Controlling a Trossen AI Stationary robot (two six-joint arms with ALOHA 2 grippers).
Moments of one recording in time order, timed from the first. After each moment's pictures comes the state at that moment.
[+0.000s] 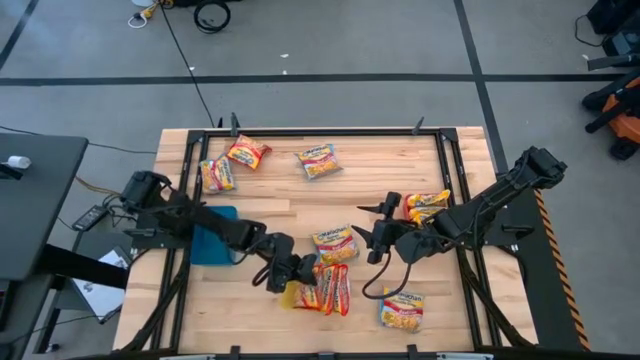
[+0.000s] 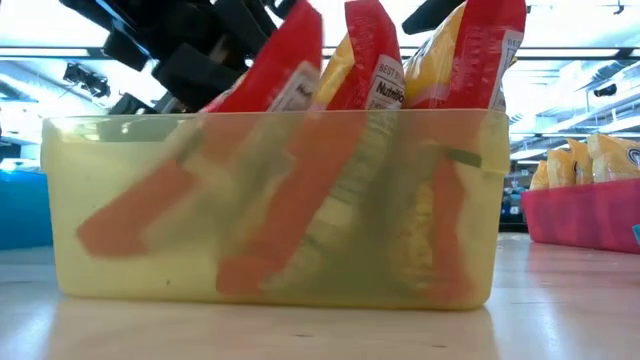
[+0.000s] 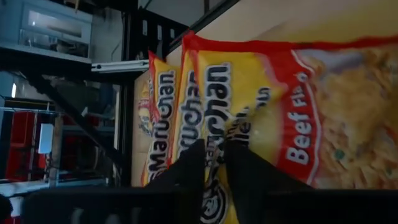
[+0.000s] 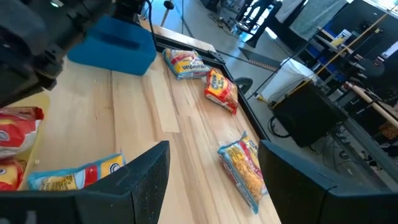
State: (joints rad) left arm -0.32 1.69 0.82 0.39 0.22 1.39; right arm 0.50 1.32 0.89 -0.13 0.94 -0.02
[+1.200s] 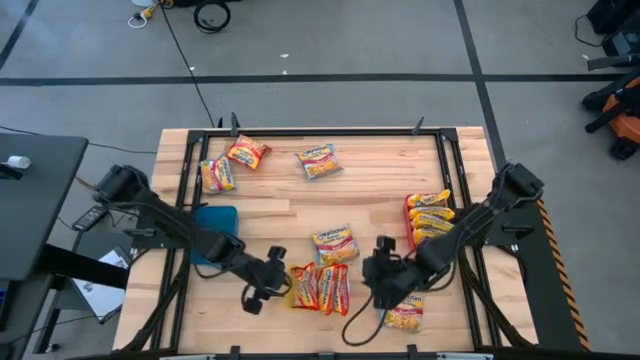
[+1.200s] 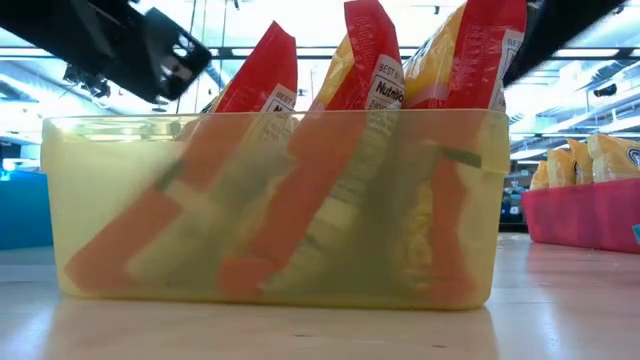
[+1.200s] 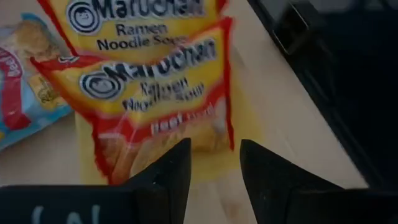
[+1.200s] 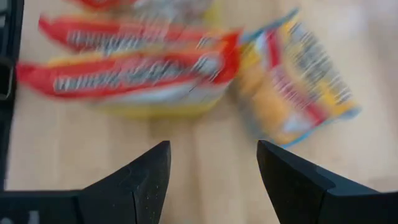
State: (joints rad) left arm -0.53 1.49 0.83 -0.07 -0.07 -0.18; right arm 0.63 1.62 1.14 -0.64 0.42 0.66
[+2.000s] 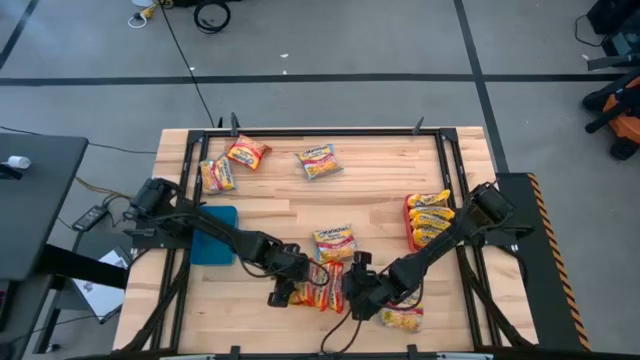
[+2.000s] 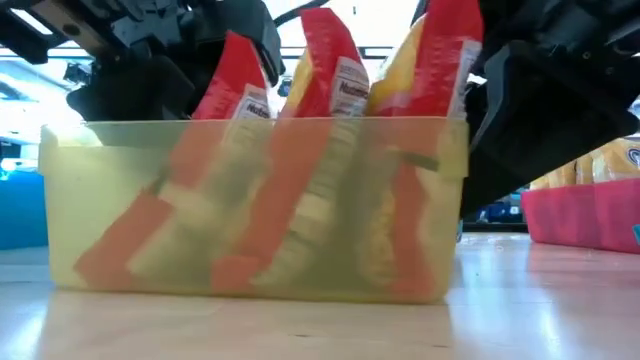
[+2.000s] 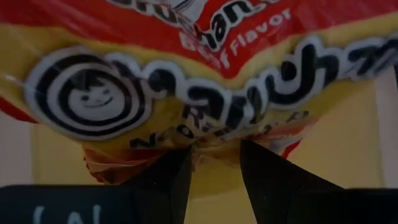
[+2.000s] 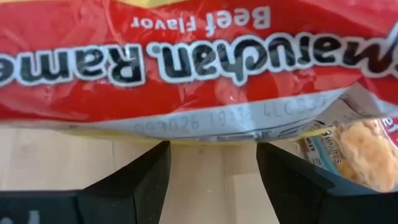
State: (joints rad) left arm -0.38 1.82 1.08 -0.33 0.10 -0.27; right arm 0.59 1.92 1.14 -0.27 0.47 0.52
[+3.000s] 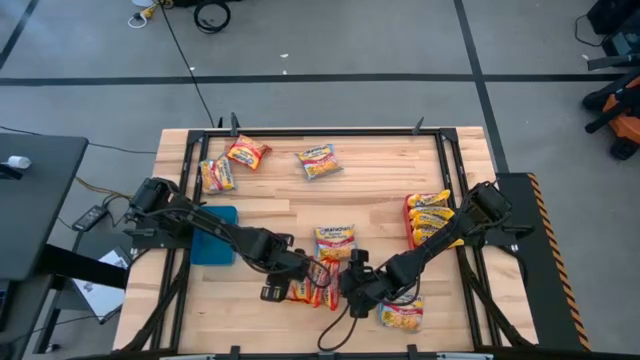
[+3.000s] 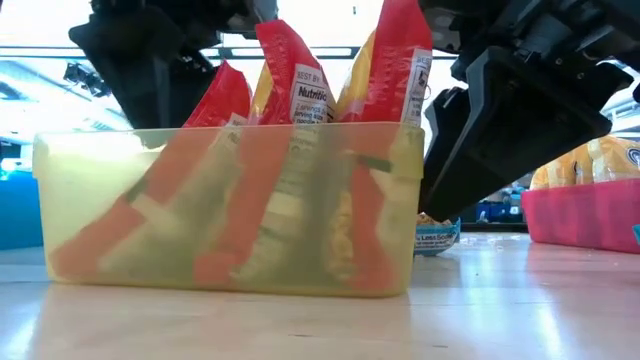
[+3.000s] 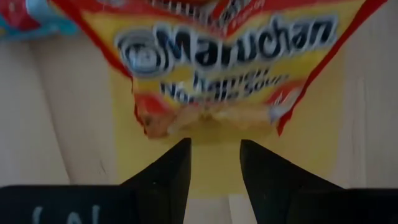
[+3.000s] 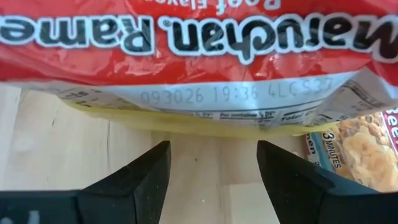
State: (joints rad) left arm -0.39 1.79 1.32 -0.82 0.01 -0.22; right arm 0.57 1.91 1.14 -0.27 0.42 0.50
